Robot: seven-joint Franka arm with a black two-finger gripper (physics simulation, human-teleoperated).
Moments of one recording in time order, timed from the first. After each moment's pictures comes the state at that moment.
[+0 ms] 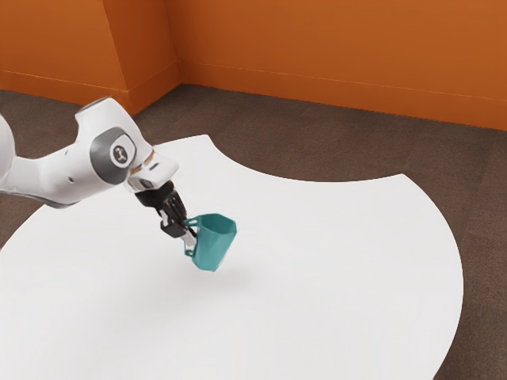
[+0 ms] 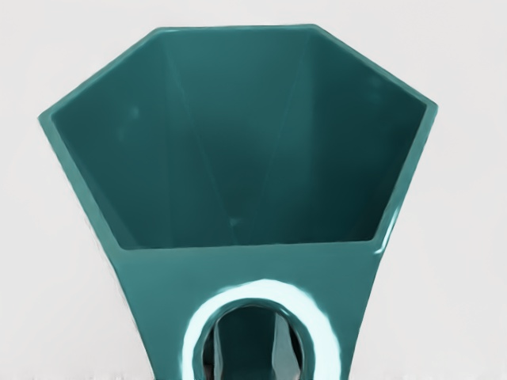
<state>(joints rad) 0.07 0.01 -0.04 -2.23 -0.51 2.30 1.29</state>
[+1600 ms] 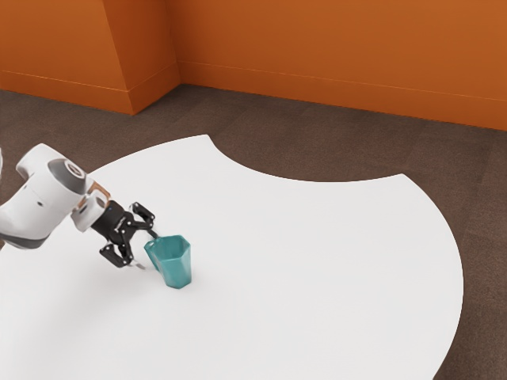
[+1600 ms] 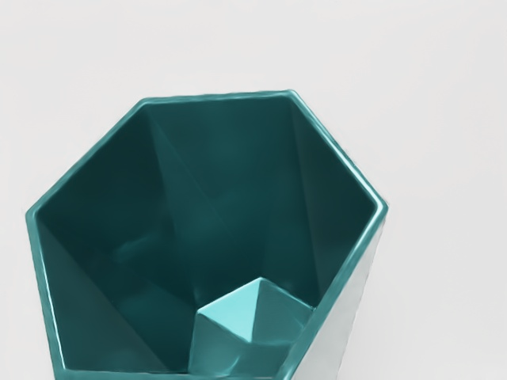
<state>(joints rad) 0.20 0.13 0.10 -2.30 -0.90 2.26 2.41</state>
